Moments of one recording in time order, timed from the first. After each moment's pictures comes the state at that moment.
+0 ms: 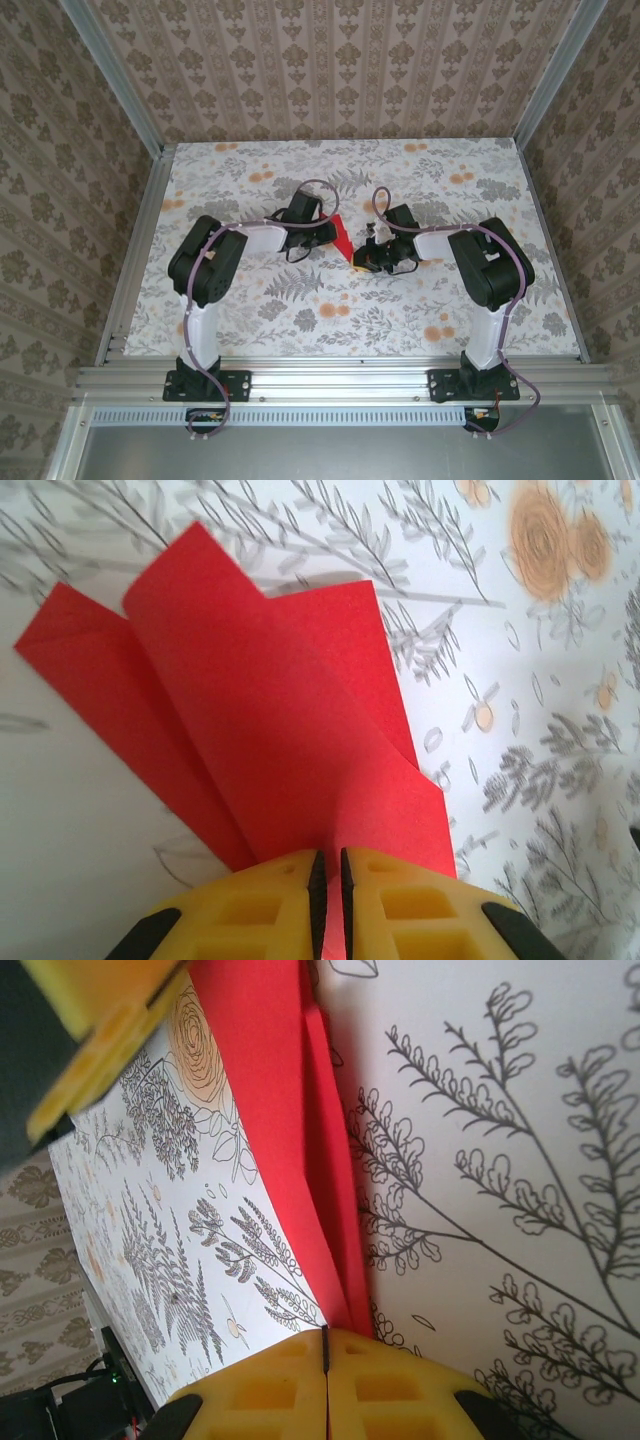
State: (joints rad) left arm -0.61 2.02 1.17 0.01 0.22 -0.69; right arm 0.35 1.91 0.91 -0.07 -0.71 0.61
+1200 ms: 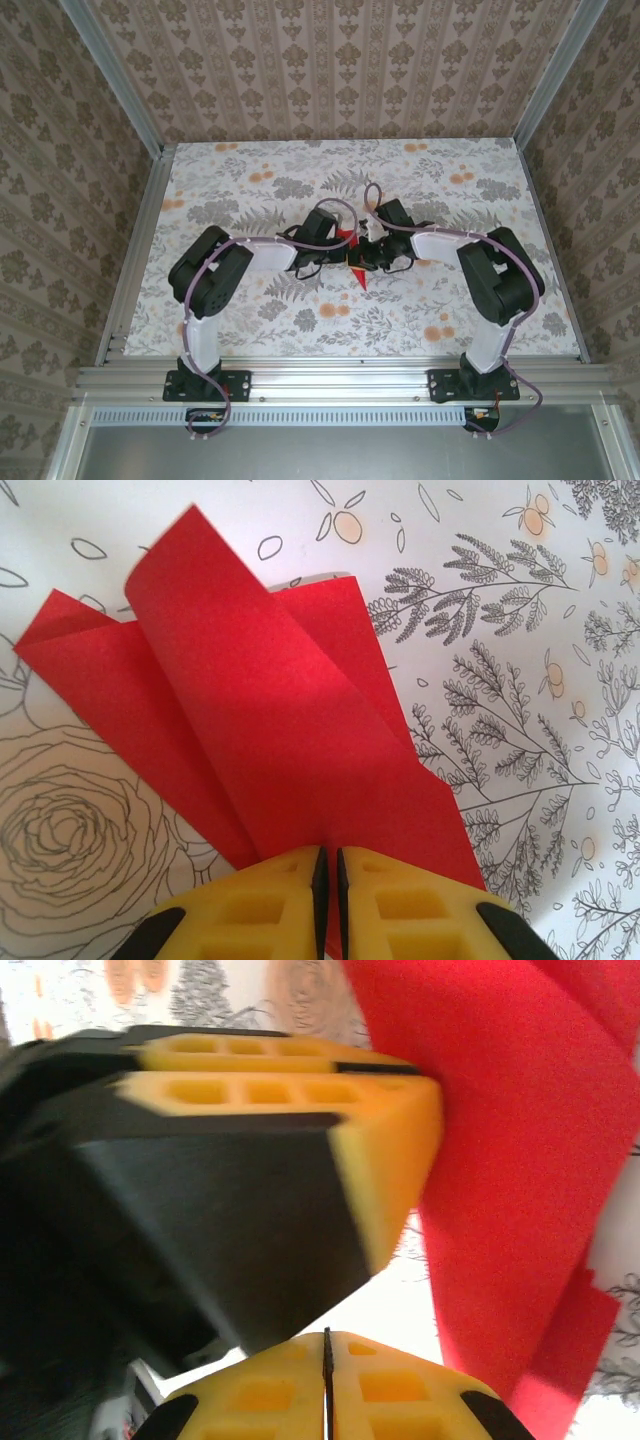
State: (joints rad) left arm -0.76 1.95 1.05 0.08 0.19 -0.63; right arm 0.42 1.81 0.97 -0.22 -0.63 0.58
